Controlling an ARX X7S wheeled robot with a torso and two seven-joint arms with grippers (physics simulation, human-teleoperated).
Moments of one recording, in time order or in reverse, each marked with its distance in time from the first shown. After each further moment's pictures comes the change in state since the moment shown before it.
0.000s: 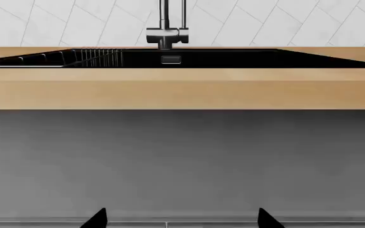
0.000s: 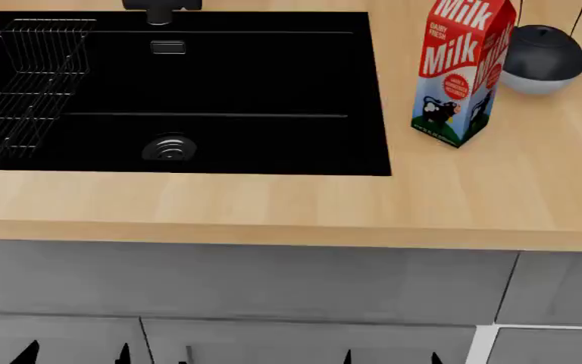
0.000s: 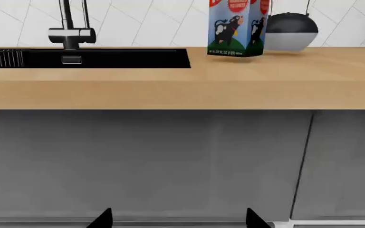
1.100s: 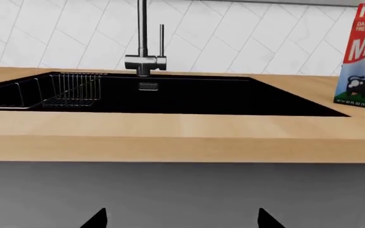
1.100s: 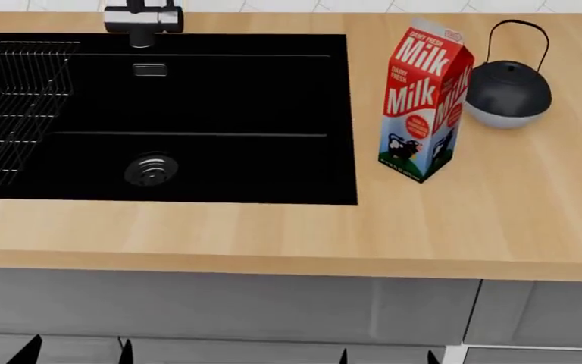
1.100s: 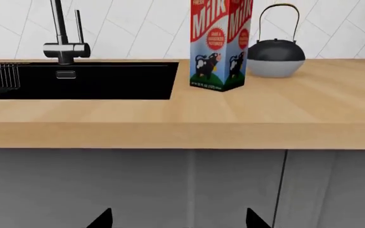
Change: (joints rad) left arm 0.013 -0.093 0.102 0.021 -0.120 0.055 -0.058; right arm 0.045 0.261 -0.327 0.017 0.263 -0.061 0.297
